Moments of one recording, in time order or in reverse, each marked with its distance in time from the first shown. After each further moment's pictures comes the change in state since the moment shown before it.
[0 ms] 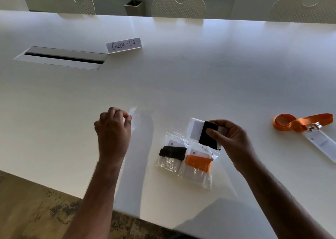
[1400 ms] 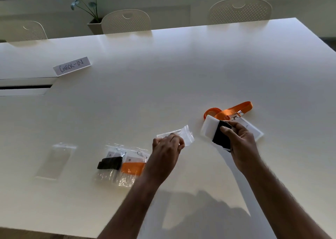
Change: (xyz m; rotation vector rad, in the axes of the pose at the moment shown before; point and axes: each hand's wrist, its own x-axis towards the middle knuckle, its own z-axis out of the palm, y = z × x) left_hand -0.101 0.296 0.033 -0.458 -0.430 0.524; right_hand -0.050 0.010 -0.220 0.258 0.352 0.172
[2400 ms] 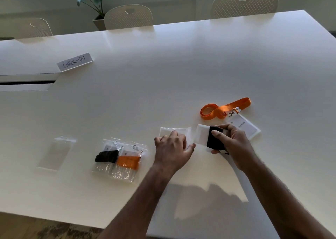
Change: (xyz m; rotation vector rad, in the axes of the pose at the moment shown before) left_hand 0.022 0.041 0.025 0.223 -0.246 -0.313; right_hand 0.001 0.003 -0.019 -0.257 -0.184 0.073
